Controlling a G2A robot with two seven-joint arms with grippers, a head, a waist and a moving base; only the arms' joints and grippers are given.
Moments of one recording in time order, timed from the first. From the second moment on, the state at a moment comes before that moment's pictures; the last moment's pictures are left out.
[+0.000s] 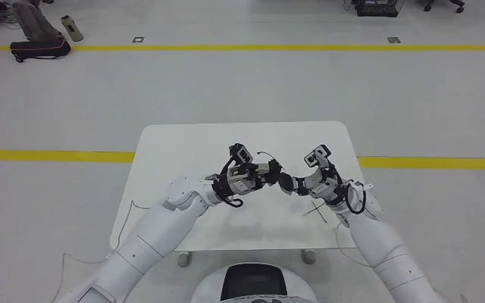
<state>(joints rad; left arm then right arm) 1.19 -1.19 -0.86 -1.45 -1.00 -0.18 -0.96 -1.41 -1.15 1.20 -1.40 1.17 -0.07 1.26</state>
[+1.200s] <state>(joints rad) 1.19 -1.19 -0.86 -1.45 -1.00 -0.18 -0.96 -1.38 -1.18 1.18 -1.37 1.11 -0.12 1.29</state>
